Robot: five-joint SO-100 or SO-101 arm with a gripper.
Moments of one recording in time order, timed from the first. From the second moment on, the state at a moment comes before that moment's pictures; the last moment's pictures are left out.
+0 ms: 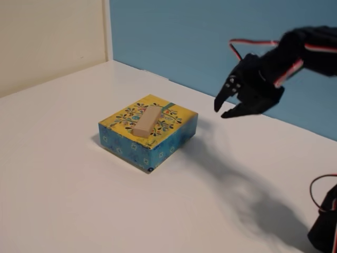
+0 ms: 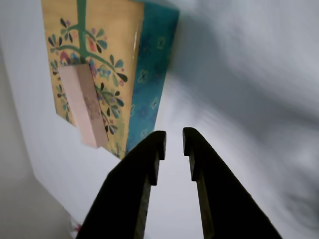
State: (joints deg) arm 26.6 125.7 121.8 53.2 -26.9
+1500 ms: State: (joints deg) arm 23.6 184.3 170.7 50.6 -28.6
